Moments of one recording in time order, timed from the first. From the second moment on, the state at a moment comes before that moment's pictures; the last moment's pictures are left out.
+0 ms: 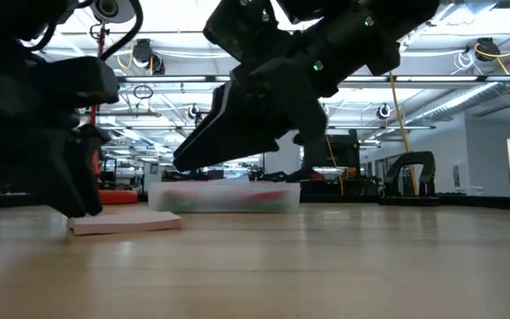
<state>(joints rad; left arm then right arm) -0.49 1.54 0.58 -0.14 -0.31 -0.42 0.27 2.03 1.17 0.25 0.15 -0.19</state>
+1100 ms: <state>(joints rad) -0.39 1.55 0.58 0.05 -0.29 -0.47 0.30 2.14 1.22 0.26 0.16 -0.34</state>
